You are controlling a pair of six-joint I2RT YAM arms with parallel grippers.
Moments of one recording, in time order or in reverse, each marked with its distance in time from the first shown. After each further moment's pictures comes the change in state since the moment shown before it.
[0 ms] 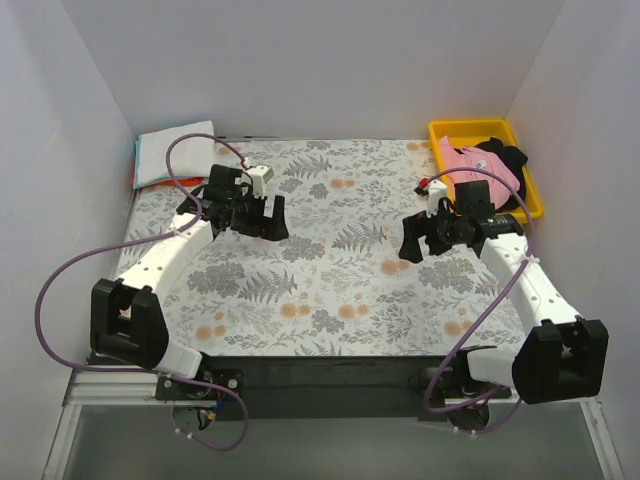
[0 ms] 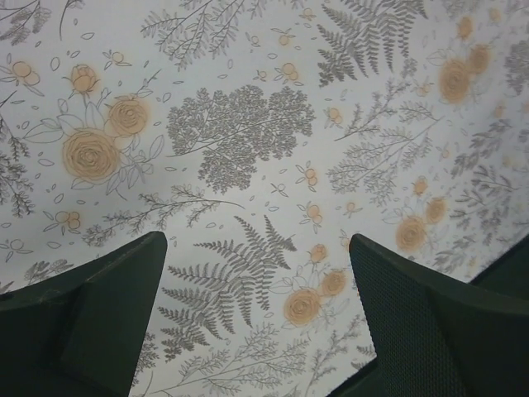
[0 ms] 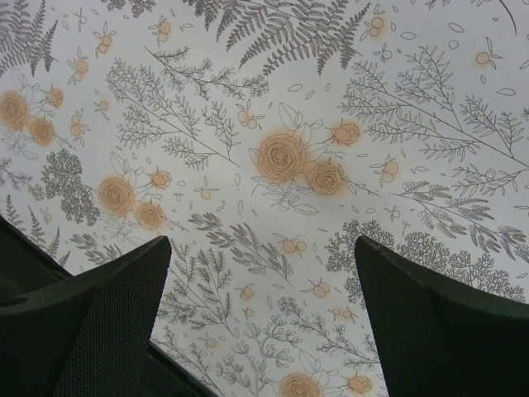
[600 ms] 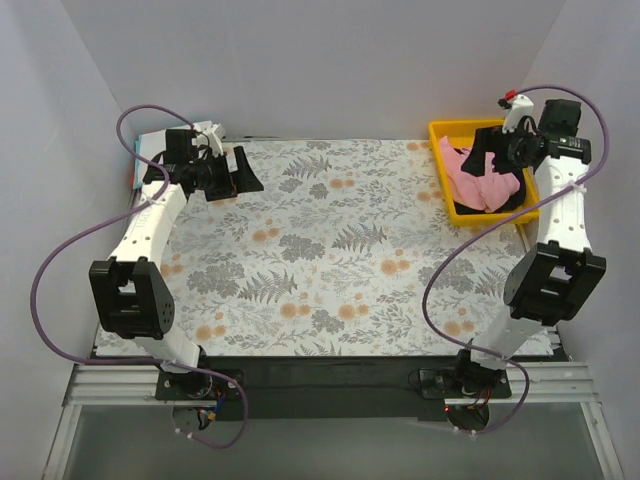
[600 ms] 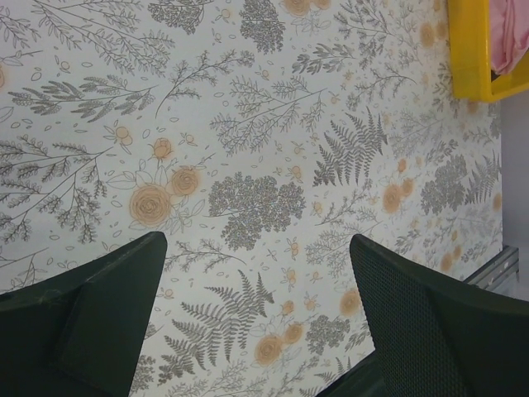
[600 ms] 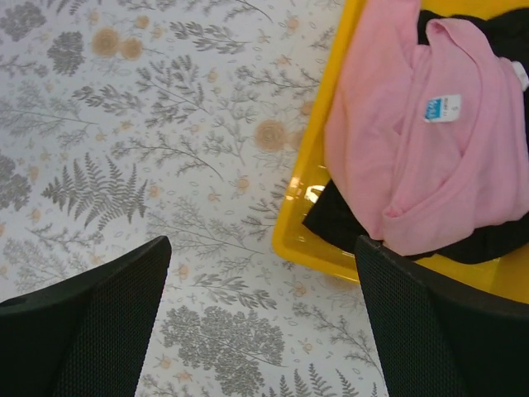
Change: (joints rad) left arm 0.262 0.168 0.323 -0.082 0.192 -0.176; right arm -0.392 0.466 0.771 -0.155 -0.109 -0.104
